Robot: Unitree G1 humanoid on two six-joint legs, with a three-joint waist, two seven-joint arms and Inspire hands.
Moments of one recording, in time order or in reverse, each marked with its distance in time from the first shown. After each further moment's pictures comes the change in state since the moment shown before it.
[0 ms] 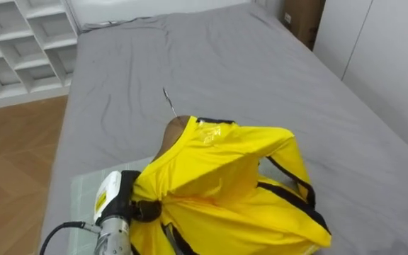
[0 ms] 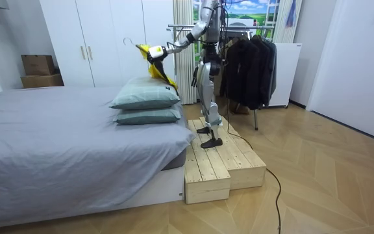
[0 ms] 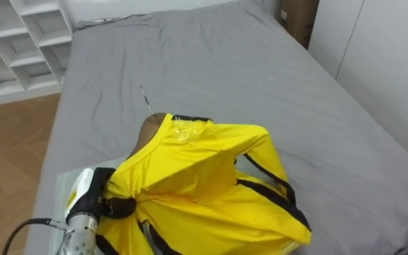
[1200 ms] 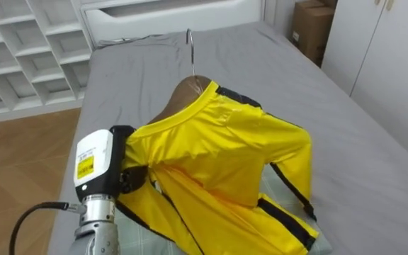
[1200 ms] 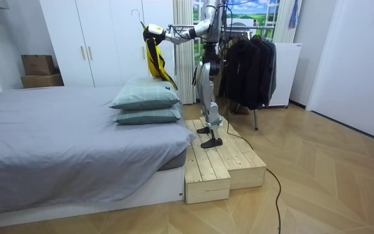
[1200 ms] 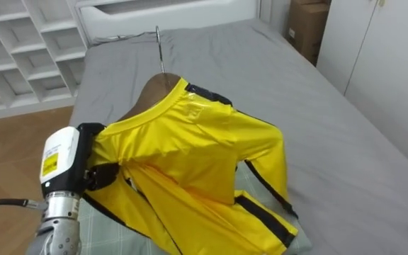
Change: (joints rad) left arm 0.099 0.113 0.004 -0.269 0.326 -0.057 0.219; right arm 0.057 -0.032 -0.150 -0.030 -0.030 -0.007 -0.070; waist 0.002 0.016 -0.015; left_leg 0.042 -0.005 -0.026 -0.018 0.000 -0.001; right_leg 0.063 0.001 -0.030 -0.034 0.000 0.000
